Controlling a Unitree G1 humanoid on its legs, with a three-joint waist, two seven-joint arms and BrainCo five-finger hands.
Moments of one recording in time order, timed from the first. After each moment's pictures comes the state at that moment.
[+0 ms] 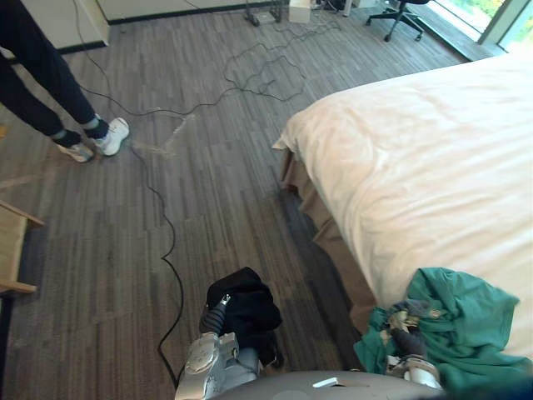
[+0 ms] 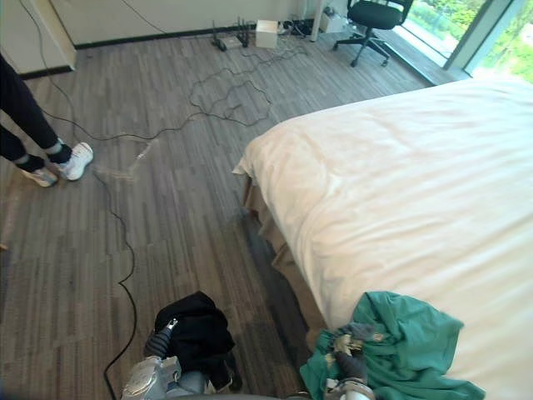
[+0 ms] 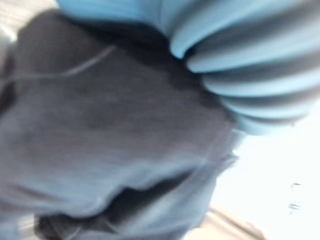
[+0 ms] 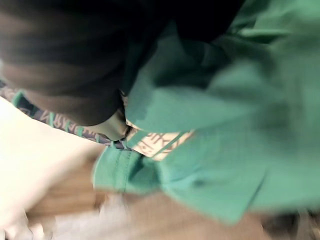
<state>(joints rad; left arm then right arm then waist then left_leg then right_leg) 0.24 0.03 -0.04 0.47 -0.30 -0.09 0.20 0.34 0.03 0.02 0.48 0.09 -0.07 -0.18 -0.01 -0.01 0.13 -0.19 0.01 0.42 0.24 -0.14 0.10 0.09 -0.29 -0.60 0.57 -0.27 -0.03</state>
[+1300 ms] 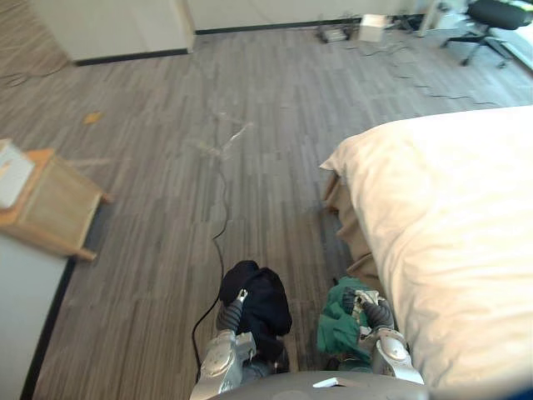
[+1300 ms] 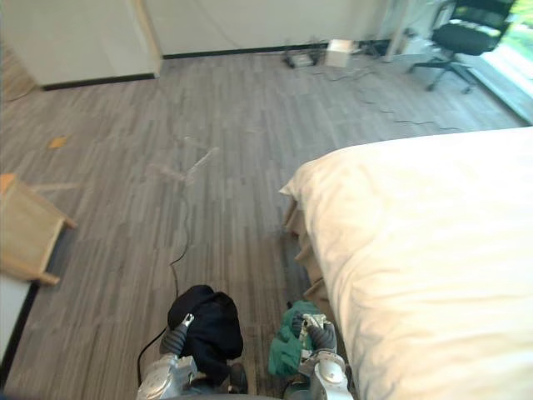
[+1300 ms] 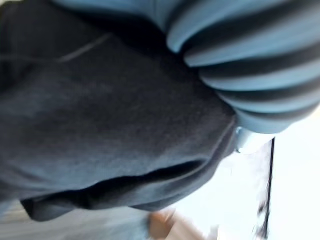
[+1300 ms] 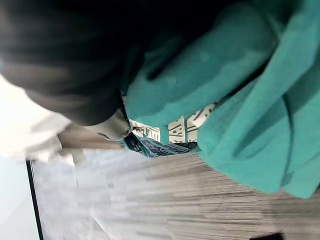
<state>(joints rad) 0.27 -0.03 -0.12 0.41 -0.30 -0.09 0.24 0.14 -0.01 -0.01 0.61 0.15 -0.07 -0.21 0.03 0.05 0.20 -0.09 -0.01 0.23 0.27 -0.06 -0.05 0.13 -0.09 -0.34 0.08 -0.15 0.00</state>
